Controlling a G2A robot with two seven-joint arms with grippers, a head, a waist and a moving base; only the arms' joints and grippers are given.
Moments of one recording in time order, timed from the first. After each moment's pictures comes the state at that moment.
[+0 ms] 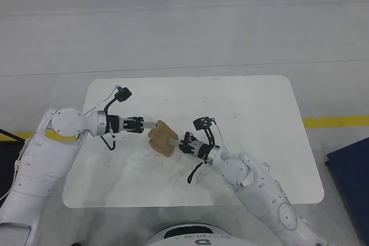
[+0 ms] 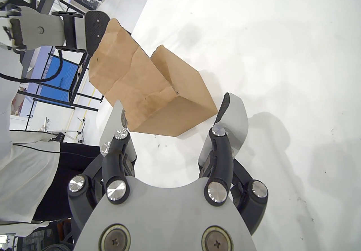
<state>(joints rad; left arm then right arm) 1.11 -0.90 -1.20 -1.54 0.00 -0.15 -1.19 -1.40 -1.29 0.99 -1.57 -0.55 -0.15 0.43</state>
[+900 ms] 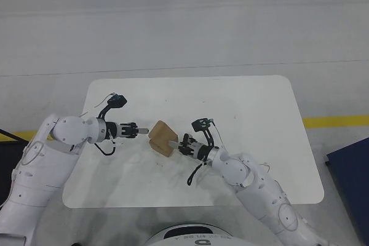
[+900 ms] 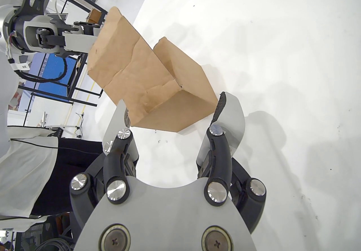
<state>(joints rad) 1.15 -0.88 -1.19 -1.60 0.20 -0.06 -1.15 -1.40 -1.28 0.98 -1.59 -0.56 -0.15 0.45</state>
